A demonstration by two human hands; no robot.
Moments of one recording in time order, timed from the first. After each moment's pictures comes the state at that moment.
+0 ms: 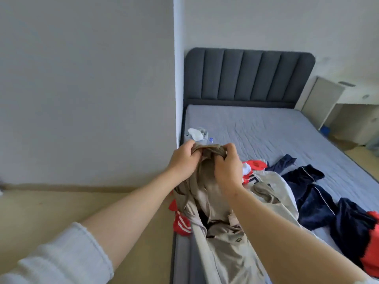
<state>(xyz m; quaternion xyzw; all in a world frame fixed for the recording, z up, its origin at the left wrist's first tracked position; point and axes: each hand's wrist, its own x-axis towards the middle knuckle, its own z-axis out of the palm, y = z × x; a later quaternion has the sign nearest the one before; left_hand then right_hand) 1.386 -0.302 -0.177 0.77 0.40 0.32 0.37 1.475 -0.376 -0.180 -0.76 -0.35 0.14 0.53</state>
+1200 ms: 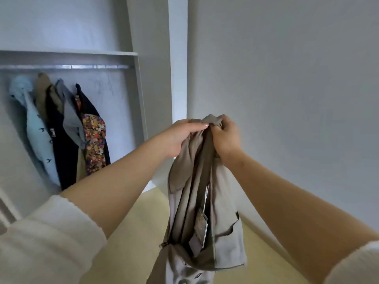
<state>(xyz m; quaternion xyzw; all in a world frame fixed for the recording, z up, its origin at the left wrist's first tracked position) 0.811 -0.238 -0.030 0.44 0.53 0.56 0.46 0.926 -0.190 -0.048 -0.36 -0.68 0.40 0.51</state>
